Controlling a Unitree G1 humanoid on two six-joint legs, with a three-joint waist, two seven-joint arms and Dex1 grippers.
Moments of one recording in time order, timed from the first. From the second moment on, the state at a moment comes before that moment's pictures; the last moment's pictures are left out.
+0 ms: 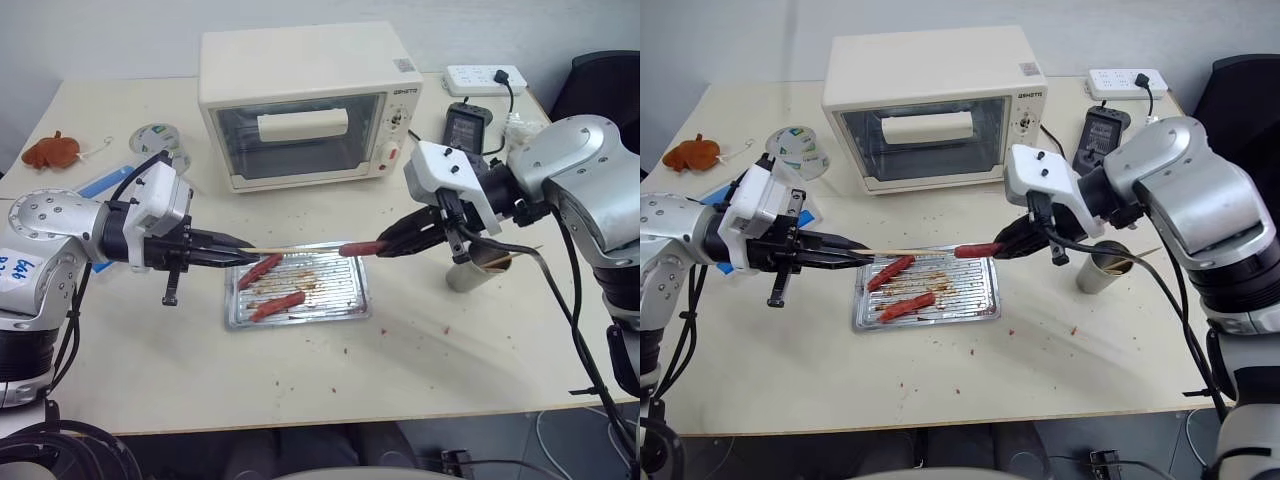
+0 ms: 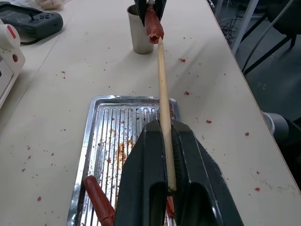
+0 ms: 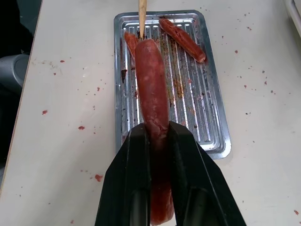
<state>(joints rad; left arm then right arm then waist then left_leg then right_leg) -0.55 0.95 0.07 -0.19 -0.60 0.52 -1.31 -1.05 -0.90 0.35 -0.19 0.37 0.83 1.44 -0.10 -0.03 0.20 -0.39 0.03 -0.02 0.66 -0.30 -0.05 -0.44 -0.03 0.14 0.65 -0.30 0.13</state>
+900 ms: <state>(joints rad) -0.57 0.96 0.07 -0.14 -0.58 0.48 -1.32 -1.05 -0.91 0.35 -0.20 0.38 0.83 1.44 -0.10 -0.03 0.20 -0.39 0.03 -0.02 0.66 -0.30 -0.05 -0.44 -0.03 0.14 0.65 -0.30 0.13</state>
